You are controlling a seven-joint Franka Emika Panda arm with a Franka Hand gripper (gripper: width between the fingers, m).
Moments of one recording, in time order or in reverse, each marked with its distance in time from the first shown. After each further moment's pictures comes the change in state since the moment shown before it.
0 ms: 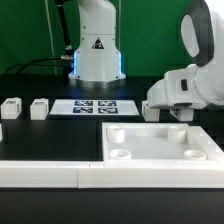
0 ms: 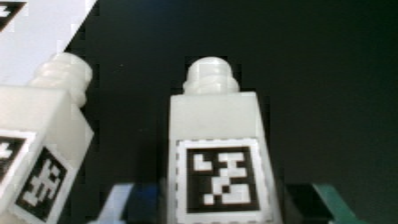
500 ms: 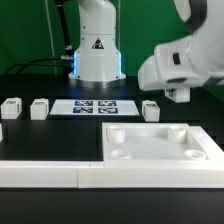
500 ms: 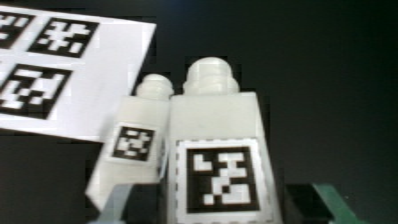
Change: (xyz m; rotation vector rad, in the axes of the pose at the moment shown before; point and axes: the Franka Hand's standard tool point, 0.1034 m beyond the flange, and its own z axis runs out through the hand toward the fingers) arm -0.040 0.040 -0.083 0.029 0.048 -0.093
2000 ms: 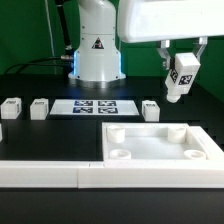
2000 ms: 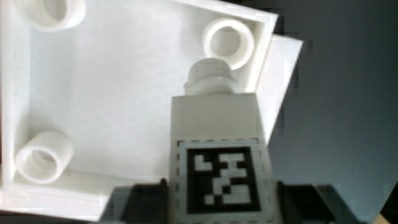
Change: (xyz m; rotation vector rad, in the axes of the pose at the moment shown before) arm 0.030 0.049 -0.132 -0.068 1.021 -0.081
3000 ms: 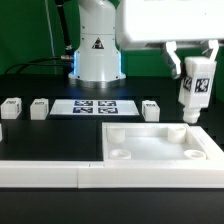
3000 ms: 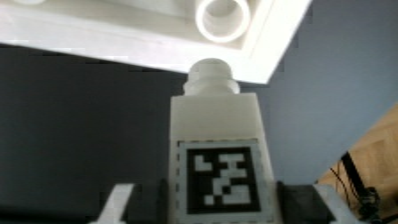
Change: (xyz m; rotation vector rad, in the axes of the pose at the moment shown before) arm 0.063 0.018 0.005 -0.040 0.397 -0.018
